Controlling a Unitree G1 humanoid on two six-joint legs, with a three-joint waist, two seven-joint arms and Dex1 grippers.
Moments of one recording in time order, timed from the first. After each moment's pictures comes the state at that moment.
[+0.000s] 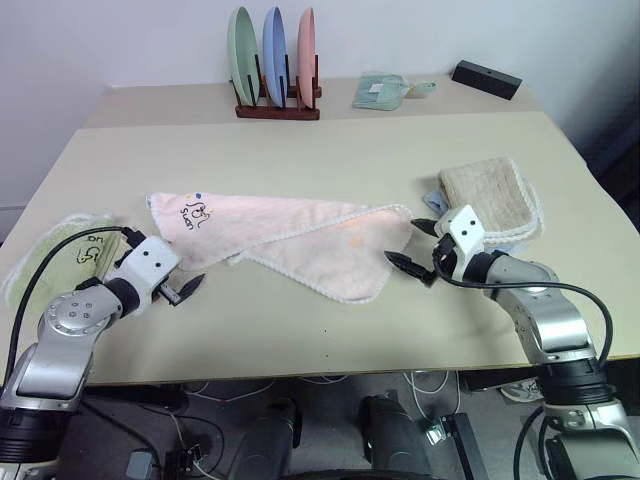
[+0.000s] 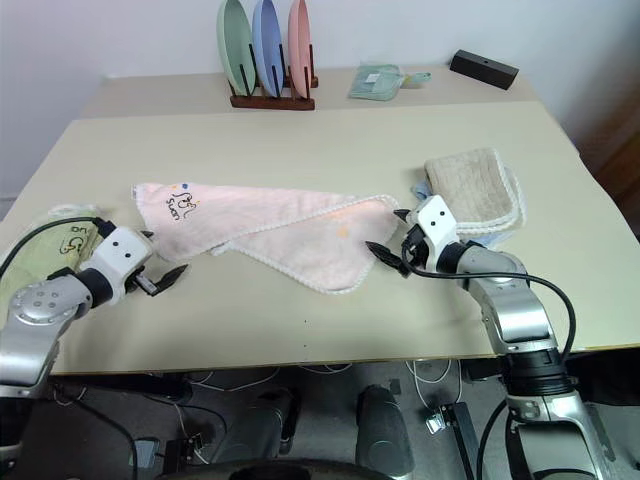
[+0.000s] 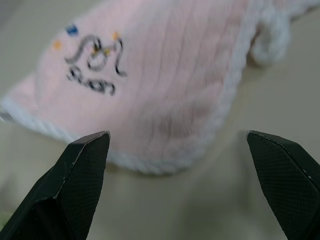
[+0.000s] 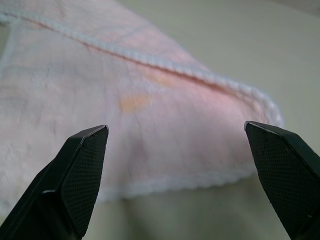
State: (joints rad) left arm -0.05 0.80 0.13 -0.12 -0.08 0.32 -0.64; right arm -0.33 -0.57 -0.01 -0.04 0.26 0.34 0.75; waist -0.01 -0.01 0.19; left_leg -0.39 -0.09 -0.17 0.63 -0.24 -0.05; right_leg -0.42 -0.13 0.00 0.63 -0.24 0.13
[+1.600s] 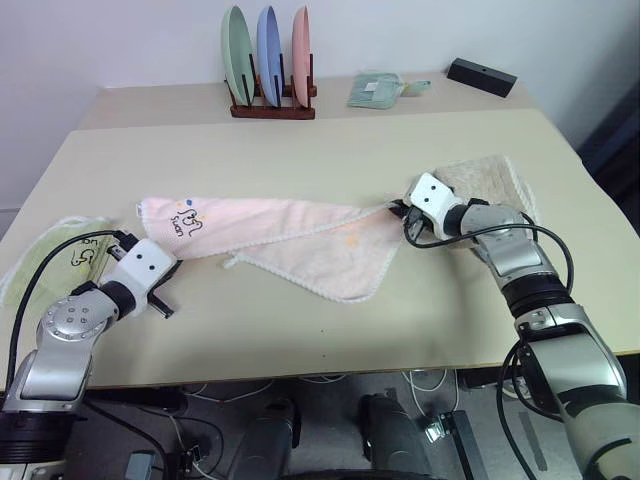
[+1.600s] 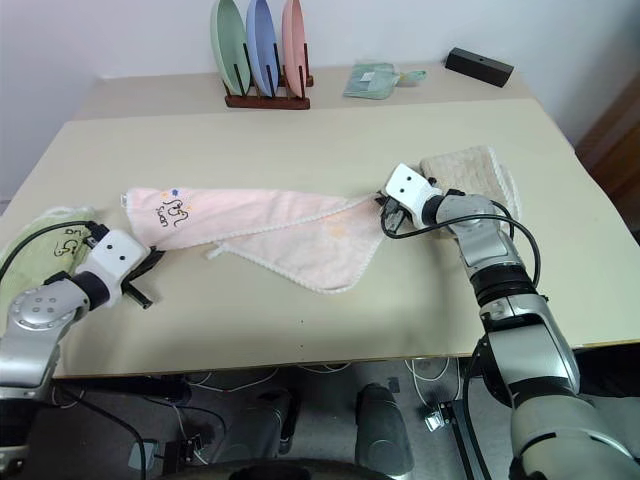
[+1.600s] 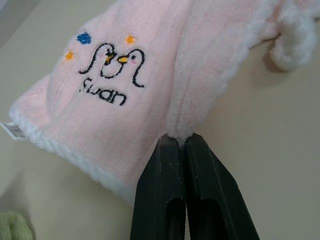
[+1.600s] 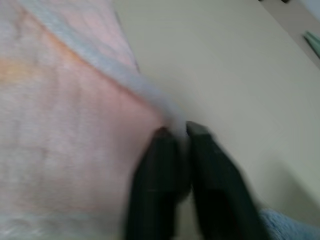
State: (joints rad) left arm -0.02 0.76 0.17 -0.10 -0.03 0.23 -0.61; right arm -0.81 -0.55 0.18 0.71 -0.09 -0.12 0.81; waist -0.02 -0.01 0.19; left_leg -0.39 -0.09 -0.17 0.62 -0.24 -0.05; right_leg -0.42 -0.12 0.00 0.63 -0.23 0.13
